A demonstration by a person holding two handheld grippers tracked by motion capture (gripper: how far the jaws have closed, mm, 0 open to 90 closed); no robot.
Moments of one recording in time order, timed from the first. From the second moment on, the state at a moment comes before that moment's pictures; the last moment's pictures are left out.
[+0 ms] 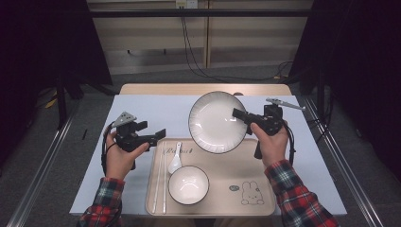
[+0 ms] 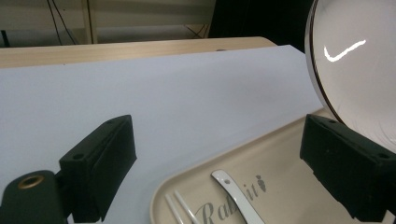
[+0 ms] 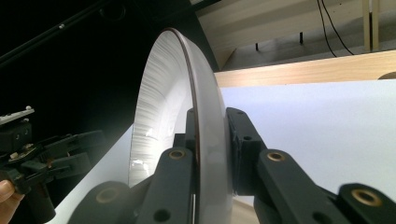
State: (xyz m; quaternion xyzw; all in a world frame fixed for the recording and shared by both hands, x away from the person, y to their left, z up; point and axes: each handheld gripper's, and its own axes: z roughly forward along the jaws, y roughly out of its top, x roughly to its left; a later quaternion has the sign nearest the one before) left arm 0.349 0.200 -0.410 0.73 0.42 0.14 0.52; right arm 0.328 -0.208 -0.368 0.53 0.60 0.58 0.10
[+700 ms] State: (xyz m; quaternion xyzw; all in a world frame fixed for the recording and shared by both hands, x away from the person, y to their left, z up) left arm 0.333 0.220 -0.422 0.72 0.42 0.14 0.53; right arm 0.325 -0.220 -0.375 0.54 0.62 0.57 0.11
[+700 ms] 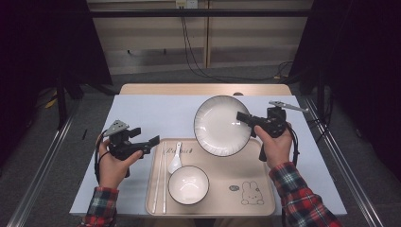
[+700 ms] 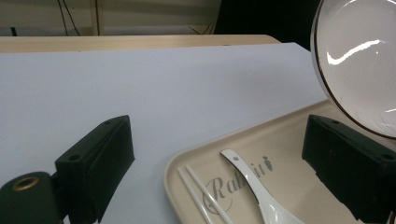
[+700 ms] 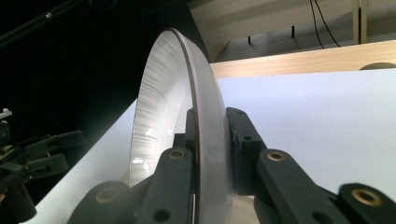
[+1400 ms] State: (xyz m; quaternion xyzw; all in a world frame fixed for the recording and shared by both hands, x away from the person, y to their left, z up) left arm 0.327 0.226 -0.418 0.71 0.42 0.16 0.53; right arm 0.314 -0.239 -0.388 0.54 0.64 0.54 0.11
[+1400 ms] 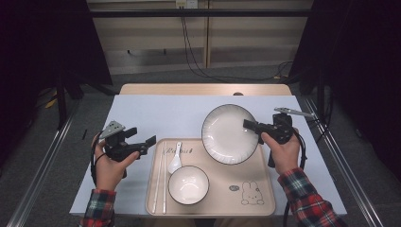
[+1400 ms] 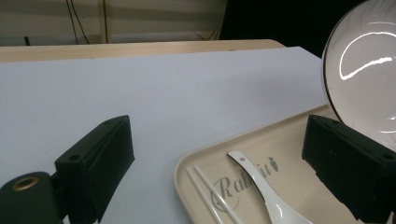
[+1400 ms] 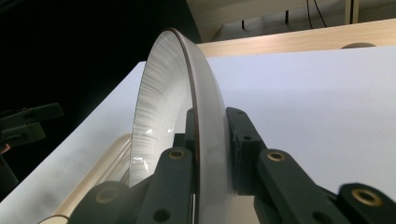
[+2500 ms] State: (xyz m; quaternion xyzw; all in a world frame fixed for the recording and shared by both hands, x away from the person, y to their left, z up) left arm 0.327 0.228 -0.422 0.72 0.43 0.16 0.53; right arm 0.298 -0.254 -0.419 0.55 0.66 0.50 0.09
